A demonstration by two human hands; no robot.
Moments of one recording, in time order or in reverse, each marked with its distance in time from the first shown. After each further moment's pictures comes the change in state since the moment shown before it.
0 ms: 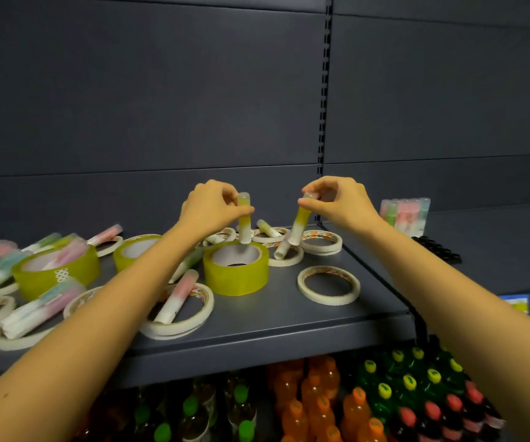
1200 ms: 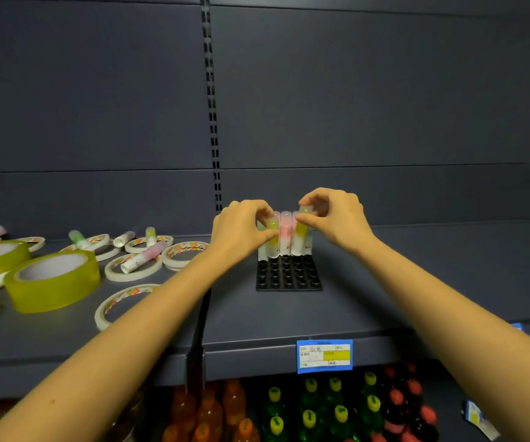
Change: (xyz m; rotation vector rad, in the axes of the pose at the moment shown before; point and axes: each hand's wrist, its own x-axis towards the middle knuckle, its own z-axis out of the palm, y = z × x) left_hand 0.031 0.216 0.226 0.139 0.073 0.111; right_hand 0.040 0.202 -0.185 -0.124 -0.013 -0.112
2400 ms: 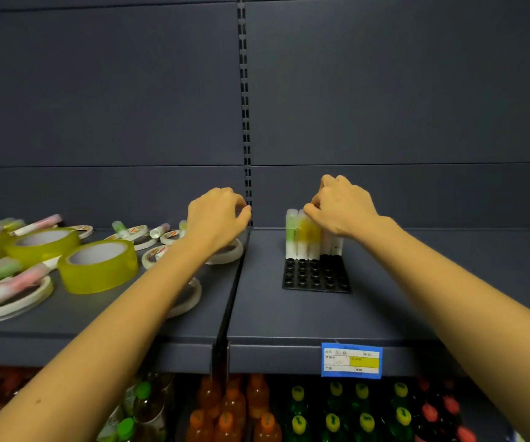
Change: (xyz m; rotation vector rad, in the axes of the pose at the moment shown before) left_hand -0.003 -0.051 -0.038 0.387 0.154 -0.035; right_hand 0.029 -0.029 0.022 -0.581 -0.203 -0.154
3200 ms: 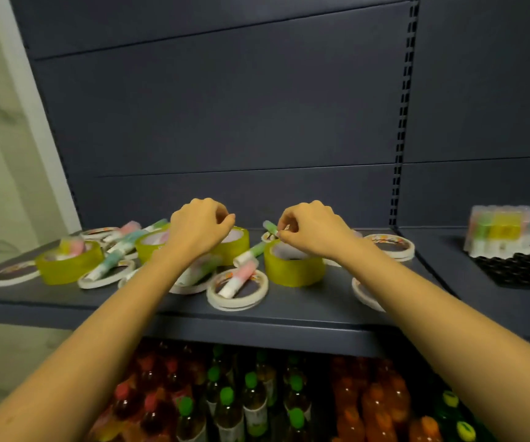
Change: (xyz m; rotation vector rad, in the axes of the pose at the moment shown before) left_hand -0.071 -0.299 -0.130 0.111 -0.111 -0.196; right_hand 0.018 -0.337 0.025 0.387 -0.122 -0.135
